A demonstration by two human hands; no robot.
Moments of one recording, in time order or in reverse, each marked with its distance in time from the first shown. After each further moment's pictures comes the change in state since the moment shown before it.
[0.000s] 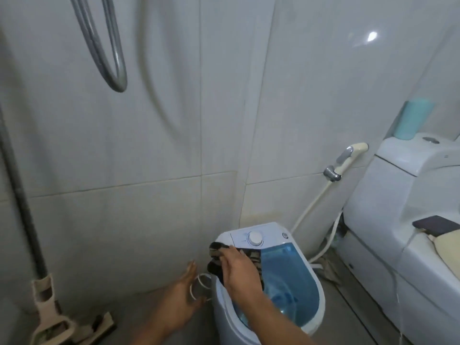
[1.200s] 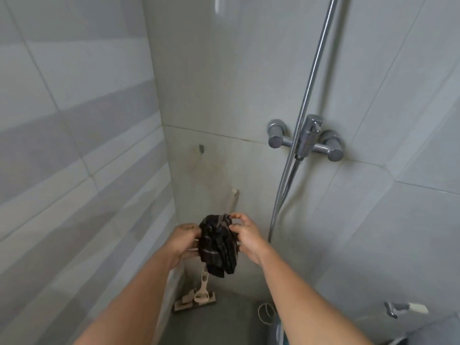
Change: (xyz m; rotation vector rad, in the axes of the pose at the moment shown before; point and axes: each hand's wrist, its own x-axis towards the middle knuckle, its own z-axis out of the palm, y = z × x) left_hand -0.300 0.279 -0.534 -0.942 0.548 -0.633; right_hand 0.102 -0.517 -0.370 0.948 -0.780 0.289
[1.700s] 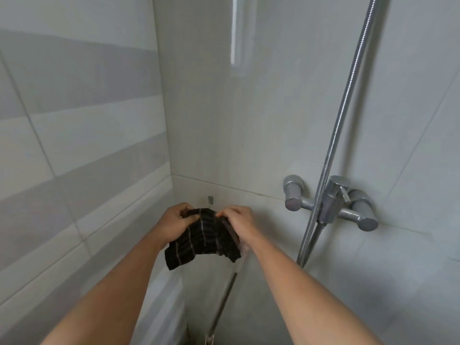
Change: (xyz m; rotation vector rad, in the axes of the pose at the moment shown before) left_hand 0.090 0.155 -0.074 0.369 0.188 0.466; right_hand 0.119 -0.153 0.035 -0.333 0.073 -0.420
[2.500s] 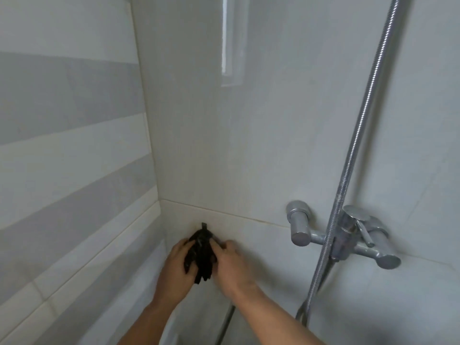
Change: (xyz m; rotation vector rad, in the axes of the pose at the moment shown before) left_hand 0.036 -0.078 0.067 0.134 0.201 0.261; right_hand 0.024 0.063 0.030 -0.859 -0.044 -0.239
